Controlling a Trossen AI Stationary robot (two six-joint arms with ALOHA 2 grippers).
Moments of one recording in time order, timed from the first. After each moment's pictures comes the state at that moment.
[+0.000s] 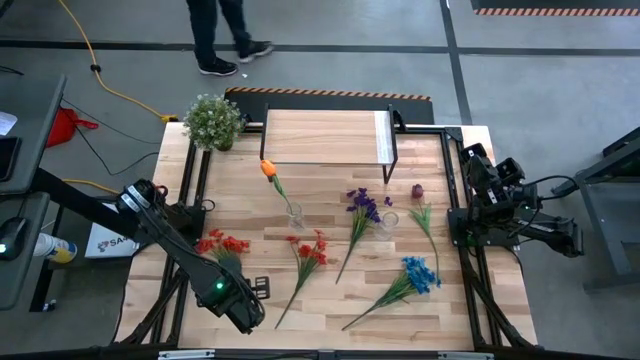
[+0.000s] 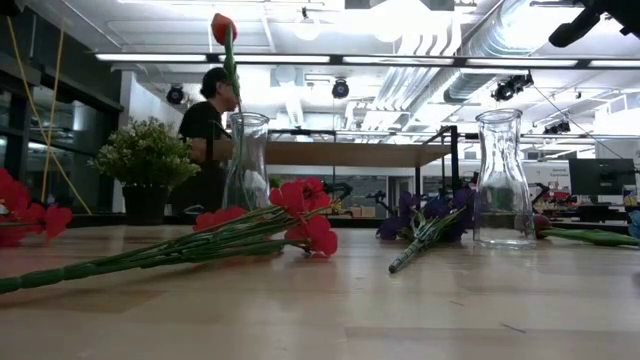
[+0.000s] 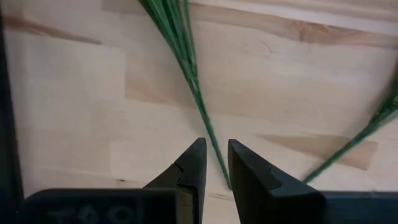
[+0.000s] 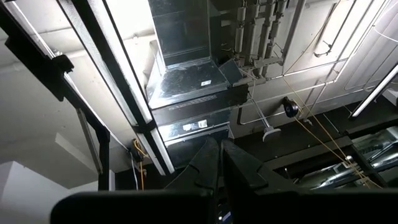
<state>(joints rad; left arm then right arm) -0.78 1.73 1.33 -1.18 -0.03 -2.49 -0.31 0.03 0.04 0.97 0.00 0.47</state>
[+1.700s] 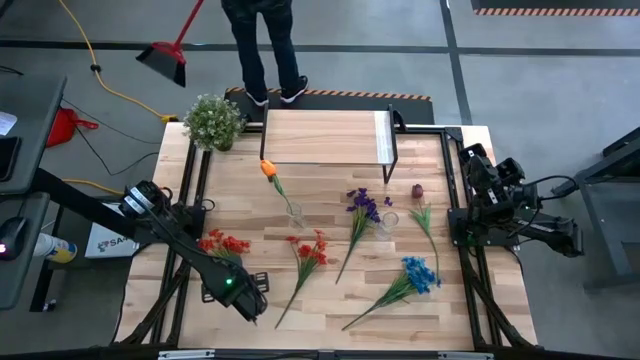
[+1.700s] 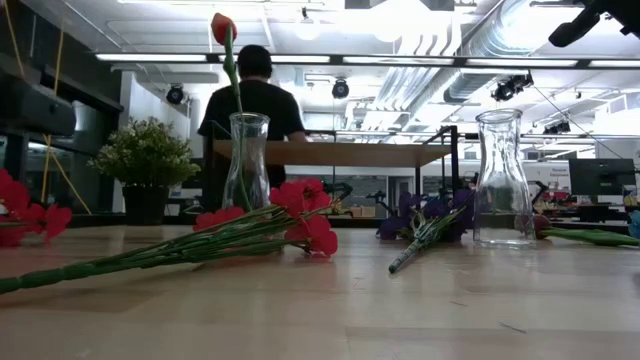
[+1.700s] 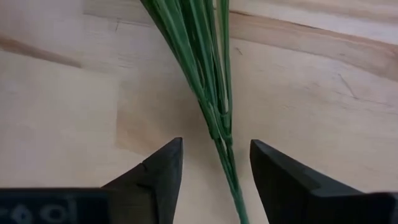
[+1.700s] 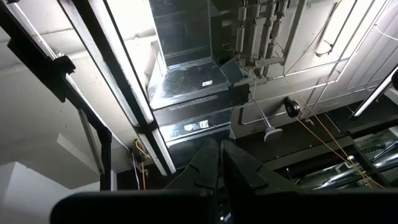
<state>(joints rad) -0.75 1.75 1.04 -0.87 0.03 -2.51 -0.31 0.03 0.04 0.97 0.00 0.48</state>
